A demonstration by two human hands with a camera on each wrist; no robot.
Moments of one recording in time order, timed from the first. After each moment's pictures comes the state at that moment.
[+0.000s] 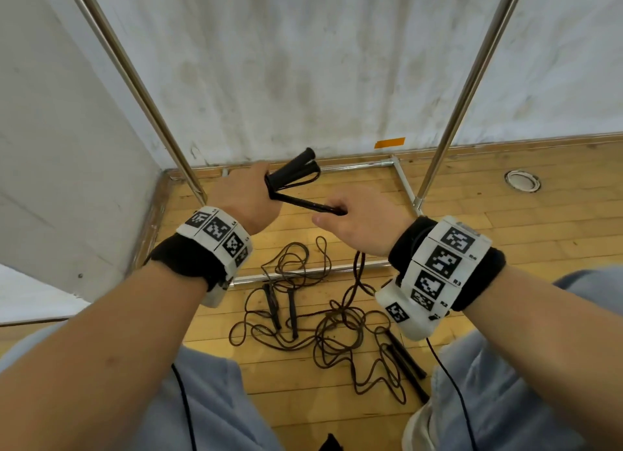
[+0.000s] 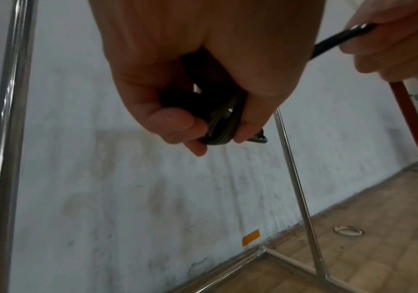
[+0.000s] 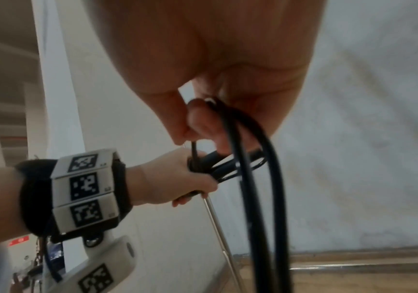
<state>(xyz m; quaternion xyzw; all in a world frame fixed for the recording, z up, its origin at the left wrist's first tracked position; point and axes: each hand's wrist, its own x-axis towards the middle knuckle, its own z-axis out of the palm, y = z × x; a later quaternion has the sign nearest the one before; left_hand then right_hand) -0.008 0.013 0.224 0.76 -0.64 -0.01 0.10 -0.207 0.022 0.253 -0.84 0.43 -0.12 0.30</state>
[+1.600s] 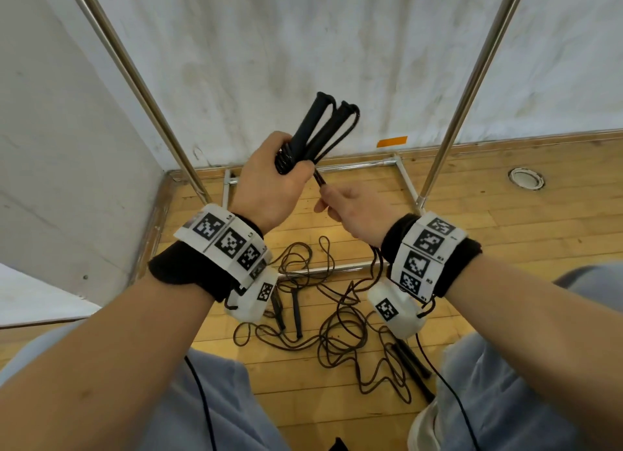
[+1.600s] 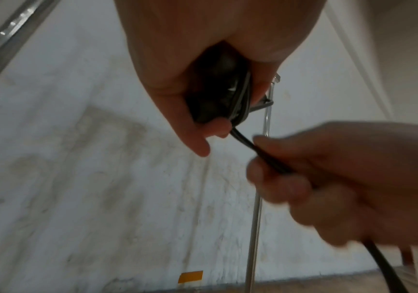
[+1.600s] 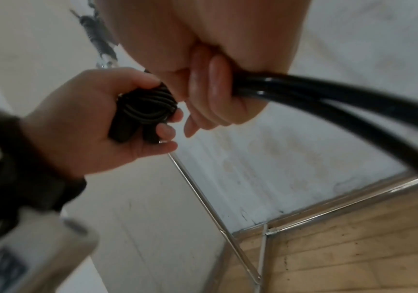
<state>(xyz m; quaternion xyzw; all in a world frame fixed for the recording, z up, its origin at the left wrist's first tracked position) -0.047 0.035 0.261 0.63 -0.58 -0.24 0.46 -0.196 0.008 0.231 -0.73 0.46 -0.23 0.45</state>
